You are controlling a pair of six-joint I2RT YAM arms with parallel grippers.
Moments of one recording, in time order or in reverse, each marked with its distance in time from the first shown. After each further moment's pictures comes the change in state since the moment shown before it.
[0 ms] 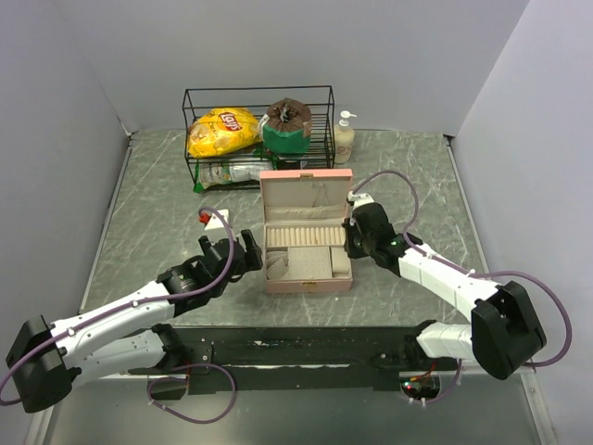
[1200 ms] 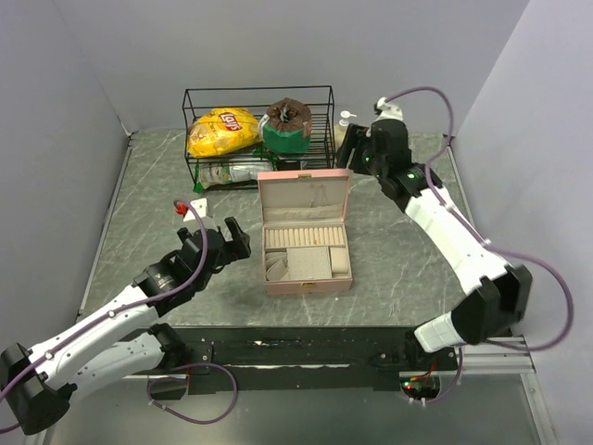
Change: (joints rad) left arm 0.103 -0.125 0.072 -0.111 0.019 0.038; right arm -0.132 0.172 0.719 -0.129 0.067 0.145
